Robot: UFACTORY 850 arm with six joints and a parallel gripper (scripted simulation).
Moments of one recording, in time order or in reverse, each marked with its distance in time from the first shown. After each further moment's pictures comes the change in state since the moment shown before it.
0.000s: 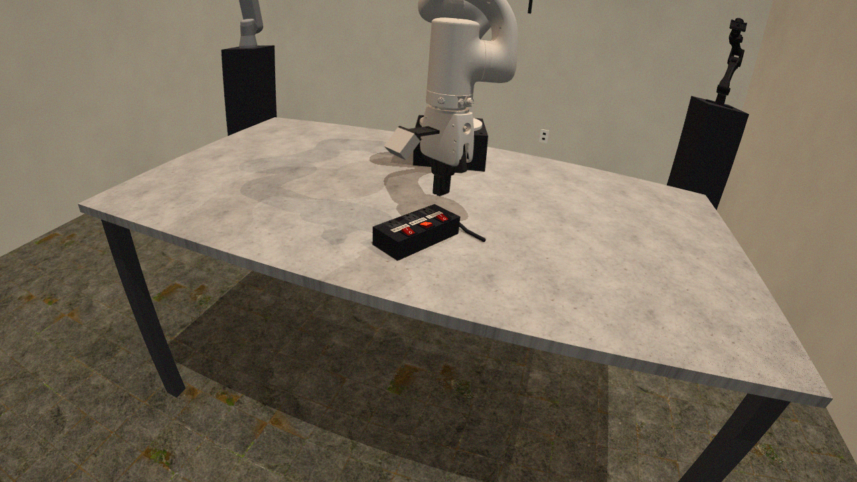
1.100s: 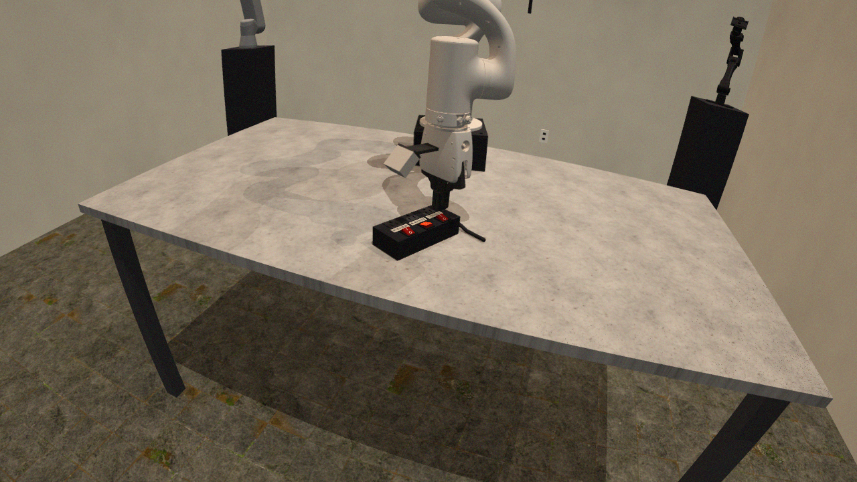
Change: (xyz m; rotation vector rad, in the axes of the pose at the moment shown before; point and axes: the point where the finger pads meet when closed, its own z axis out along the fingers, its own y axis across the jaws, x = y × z) arm -0.001 0.000 0.033 0.000 0.001 0.000
